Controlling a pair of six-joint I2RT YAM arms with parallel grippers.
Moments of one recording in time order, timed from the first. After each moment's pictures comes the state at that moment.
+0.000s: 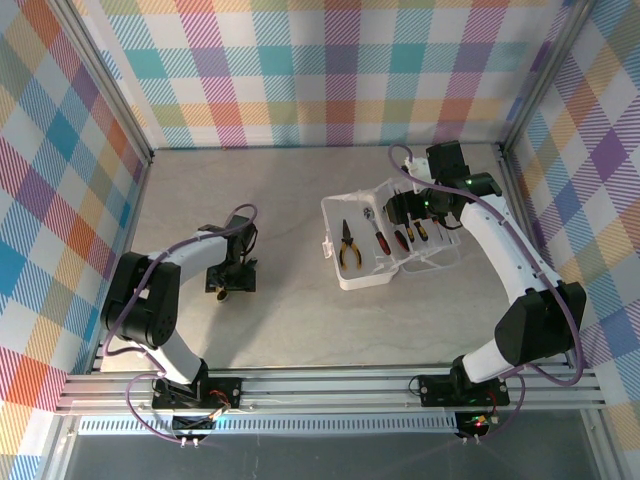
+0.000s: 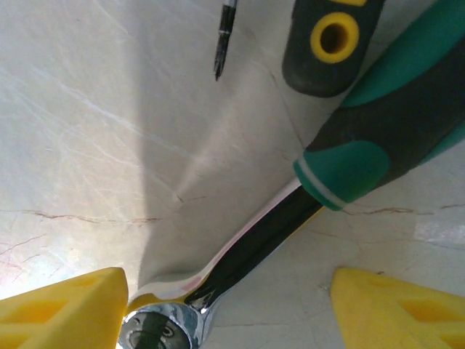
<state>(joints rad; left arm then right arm) -0.29 1.65 0.94 -0.86 -0.16 -0.38 0.26 1.50 1.44 -0.91 -0.15 -0.08</state>
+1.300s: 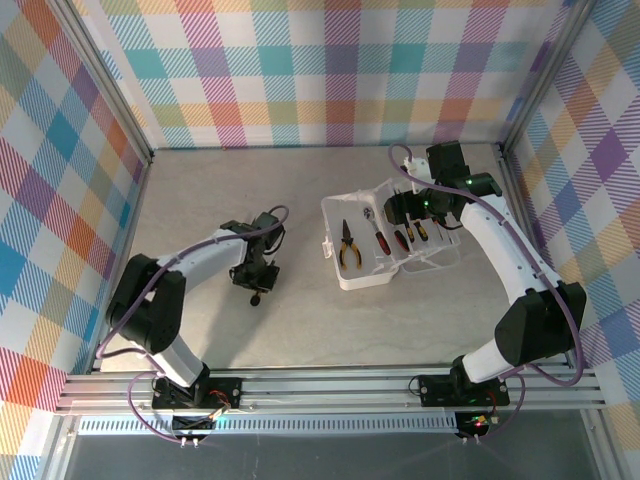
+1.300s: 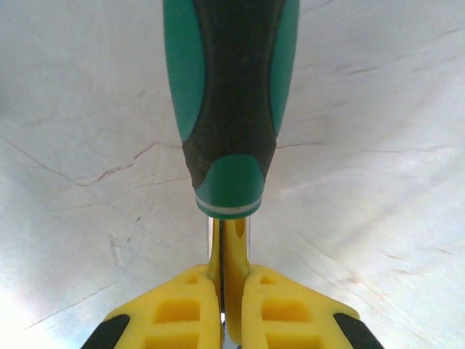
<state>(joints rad) -0.50 1.61 1.07 -0.92 -0.03 -0.20 0.26 1.50 1.44 -0.91 -0.20 -0.08</state>
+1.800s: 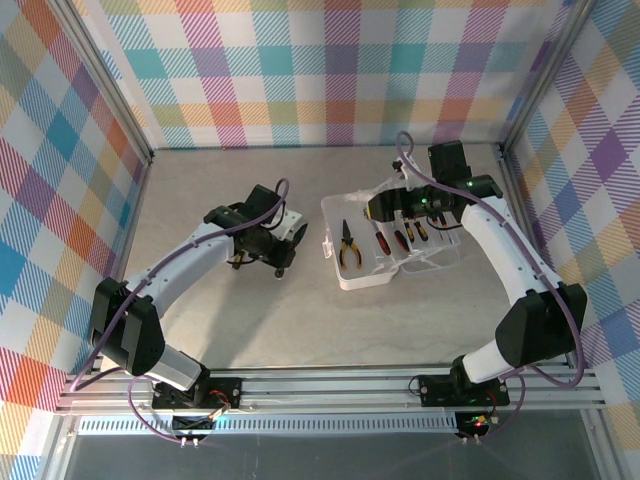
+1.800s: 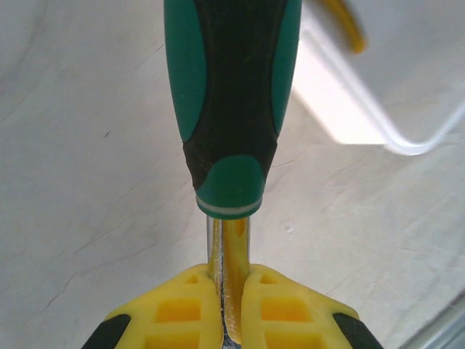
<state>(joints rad) -0.54 1.50 1.24 -0.86 0.23 -0.01 0.26 1.49 1.41 -0.82 -0.64 0.05</state>
